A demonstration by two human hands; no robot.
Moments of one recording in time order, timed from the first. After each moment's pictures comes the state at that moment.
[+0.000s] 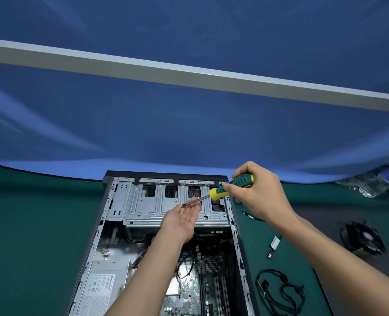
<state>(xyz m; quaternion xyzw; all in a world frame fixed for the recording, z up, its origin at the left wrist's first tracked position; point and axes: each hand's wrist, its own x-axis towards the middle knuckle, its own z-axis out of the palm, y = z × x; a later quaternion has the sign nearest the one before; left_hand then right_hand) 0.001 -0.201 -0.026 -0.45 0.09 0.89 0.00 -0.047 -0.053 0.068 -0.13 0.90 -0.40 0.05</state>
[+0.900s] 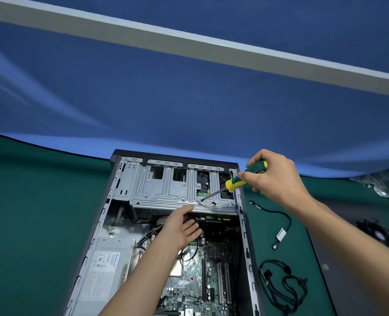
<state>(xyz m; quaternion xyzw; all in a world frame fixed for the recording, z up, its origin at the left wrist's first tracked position) 0.027 -0.204 -0.083 -0.48 0.27 0.82 0.12 -0.068 -0.051 0.056 -0.13 0.93 -0.34 0.08</state>
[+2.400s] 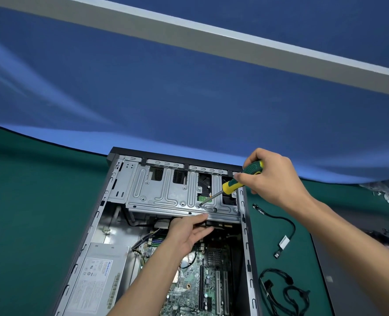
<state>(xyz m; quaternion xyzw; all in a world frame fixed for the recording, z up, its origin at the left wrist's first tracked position) 0.011 -0.191 -0.095 -0.42 0.26 0.86 0.10 -0.089 -0.071 0.053 -0.17 0.94 -0.28 0.10</state>
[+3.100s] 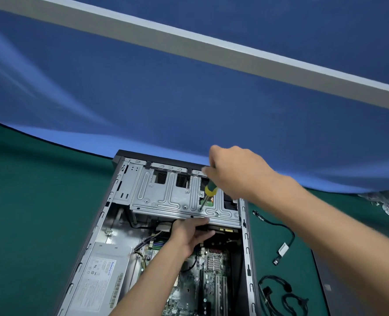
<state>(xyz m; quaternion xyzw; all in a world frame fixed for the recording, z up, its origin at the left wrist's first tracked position) 0.010 -0.193 -0.099 -0.42 0.29 0.85 0.09 -0.060 -0.143 0.097 -0.33 0.93 0.04 0.13</state>
